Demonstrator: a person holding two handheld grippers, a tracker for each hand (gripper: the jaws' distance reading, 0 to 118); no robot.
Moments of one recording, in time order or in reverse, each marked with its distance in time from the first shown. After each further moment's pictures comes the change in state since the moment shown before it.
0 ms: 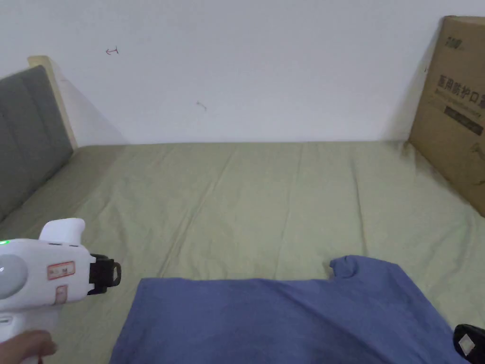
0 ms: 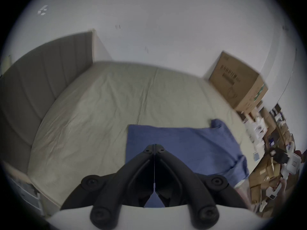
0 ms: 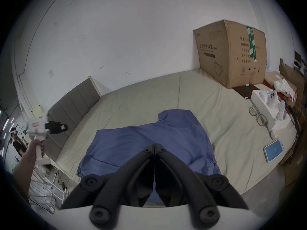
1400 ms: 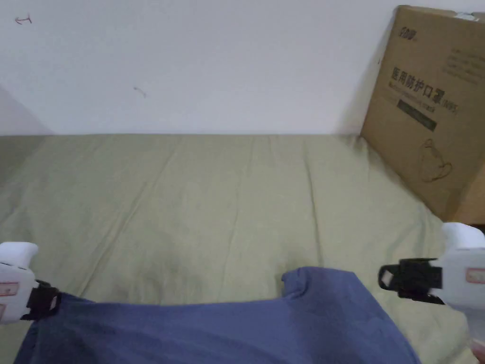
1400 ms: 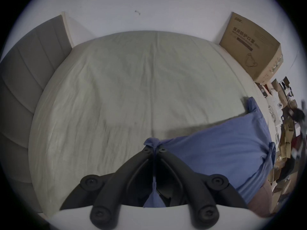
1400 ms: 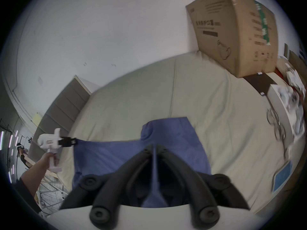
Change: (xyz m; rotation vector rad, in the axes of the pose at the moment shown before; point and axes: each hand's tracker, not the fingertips) left arm -0.007 0.028 -0.137 -0.149 -0.016 -0.140; right arm 0.071 0.128 -0.180 -0.237 -0.013 -0.063
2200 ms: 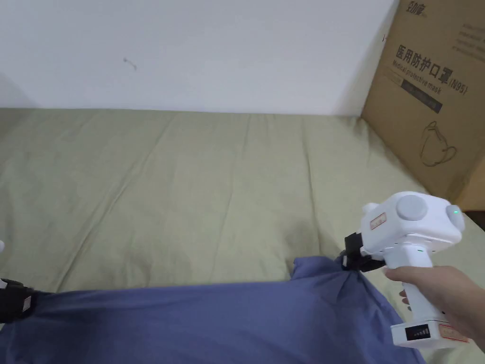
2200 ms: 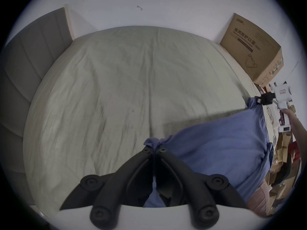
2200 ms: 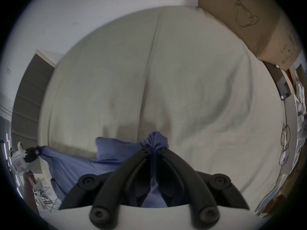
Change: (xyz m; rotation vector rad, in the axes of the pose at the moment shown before) left arm -0.009 -0.022 -0.015 -0.020 0.011 0.071; right arm 0.041 0.048 -0.151 -0.292 -0.161 -0.016
